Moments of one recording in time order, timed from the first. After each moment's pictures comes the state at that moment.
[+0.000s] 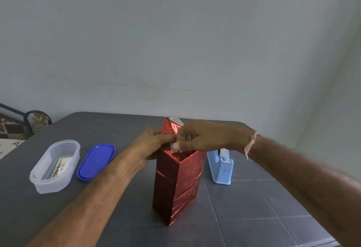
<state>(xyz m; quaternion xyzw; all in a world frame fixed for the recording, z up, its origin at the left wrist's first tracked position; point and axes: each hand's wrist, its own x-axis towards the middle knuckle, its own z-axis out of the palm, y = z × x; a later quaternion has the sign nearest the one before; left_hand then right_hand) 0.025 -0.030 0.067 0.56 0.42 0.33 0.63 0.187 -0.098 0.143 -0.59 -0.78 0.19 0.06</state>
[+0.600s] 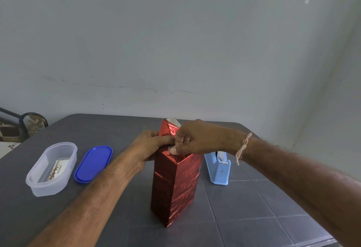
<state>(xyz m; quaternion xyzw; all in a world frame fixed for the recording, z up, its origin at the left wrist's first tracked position) 0.025 -0.033 0.068 0.57 0.41 0.33 0.63 0.182 -0.096 0.140 -0.60 -0.79 0.11 0.05</state>
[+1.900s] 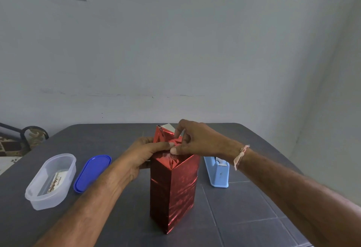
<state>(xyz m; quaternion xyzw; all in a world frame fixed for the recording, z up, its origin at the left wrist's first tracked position) 0.026 -0.027 0.063 0.59 0.42 0.32 0.61 0.212 -0.093 0.120 -0.62 -0.74 0.15 0.22</state>
